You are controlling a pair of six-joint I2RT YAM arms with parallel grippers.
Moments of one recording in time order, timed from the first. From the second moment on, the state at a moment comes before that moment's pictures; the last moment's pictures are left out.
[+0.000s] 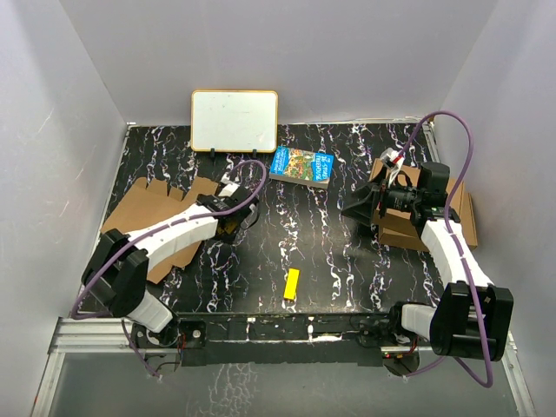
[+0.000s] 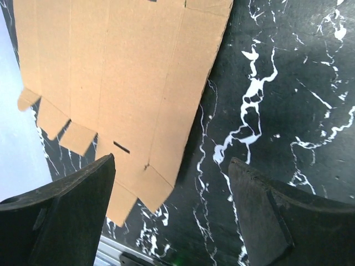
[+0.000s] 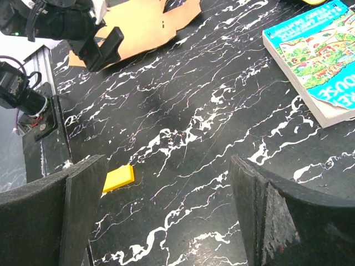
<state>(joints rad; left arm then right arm) -0.71 1.53 1.03 -0.87 -0.72 -0.39 -0.14 1.18 0.77 -0.10 -1.23 -0.13</state>
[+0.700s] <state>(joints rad) -0.56 1.68 0.90 -0.57 -0.71 0.05 -0.14 1.19 0.77 -0.11 -1.23 -0.15</state>
